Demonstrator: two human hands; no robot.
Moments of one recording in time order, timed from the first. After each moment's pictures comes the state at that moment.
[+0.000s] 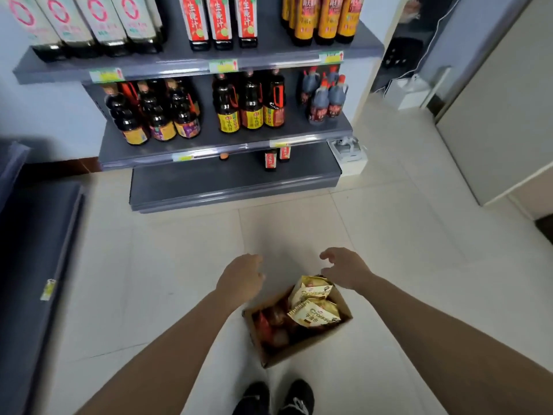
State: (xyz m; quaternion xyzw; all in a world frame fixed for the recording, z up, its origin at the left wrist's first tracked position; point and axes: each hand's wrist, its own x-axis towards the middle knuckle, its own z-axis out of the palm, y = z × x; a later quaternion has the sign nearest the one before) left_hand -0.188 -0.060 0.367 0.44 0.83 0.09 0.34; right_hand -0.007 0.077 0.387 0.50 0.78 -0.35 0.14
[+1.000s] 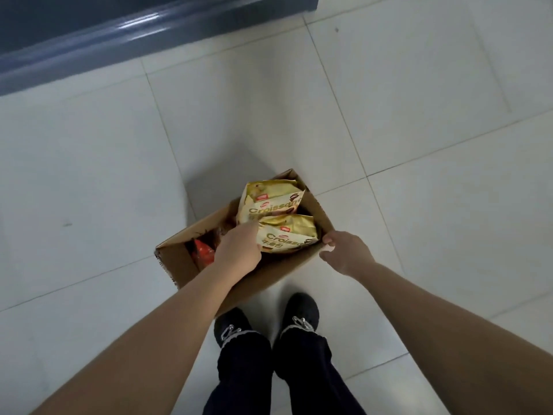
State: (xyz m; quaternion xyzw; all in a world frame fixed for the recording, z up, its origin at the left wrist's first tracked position) left_hand -0.046 0.054 -0.029 0.46 0.79 -0.06 0.41; right_hand 0.144 0.143 -0.019 0.56 0.68 -0.38 0.28
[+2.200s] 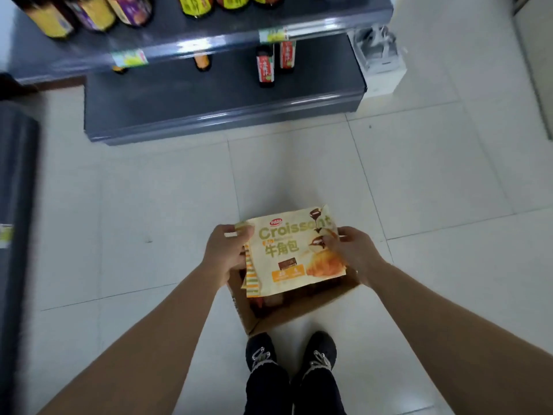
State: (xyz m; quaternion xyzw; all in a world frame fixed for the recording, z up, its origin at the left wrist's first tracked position) left_hand -0.174 0.012 0.175 -0.05 0.75 0.44 0.50; right_hand 0.027 0.152 0.155 0.62 0.50 -0.60 0.00
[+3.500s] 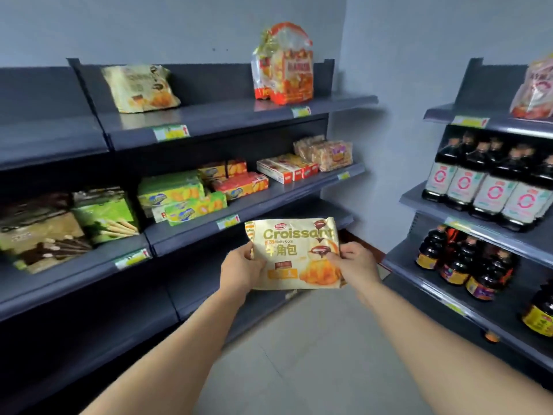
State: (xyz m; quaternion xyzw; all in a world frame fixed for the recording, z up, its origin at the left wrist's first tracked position) left_hand -0.310 -0.466 0.589 -0.18 0.84 0.51 -0.07; right_hand -0.355 -0.250 0.573 0.07 0.81 -0.58 0.00
